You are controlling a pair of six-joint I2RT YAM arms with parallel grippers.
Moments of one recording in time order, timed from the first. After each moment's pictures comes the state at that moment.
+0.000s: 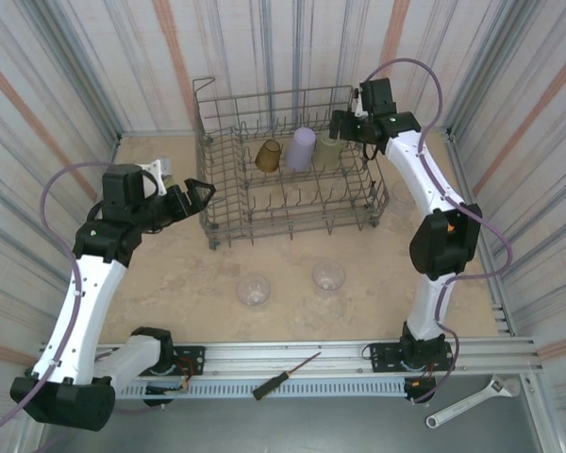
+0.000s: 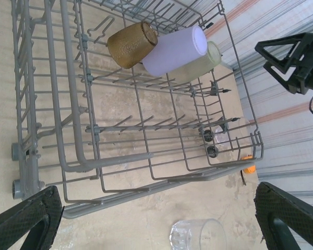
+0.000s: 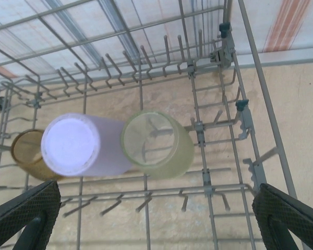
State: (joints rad) left arm -0.16 0.98 1.13 -0.73 0.42 -0.55; right arm 0.26 1.92 1.94 -0.73 -0.01 0.32
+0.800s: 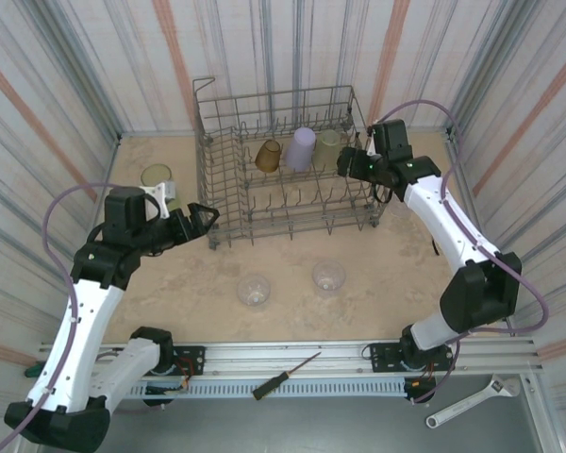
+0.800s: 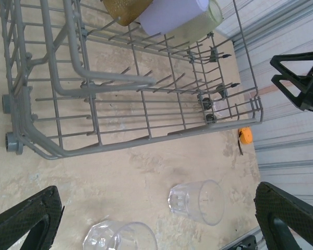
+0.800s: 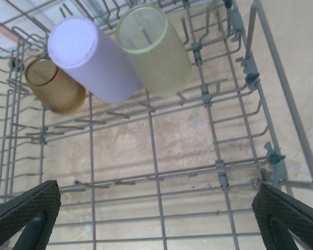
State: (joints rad) left arm -0.21 0.84 1.02 -0.81 0.42 -0.57; right arm 0.30 1.50 1.40 -0.63 -0.03 0.44
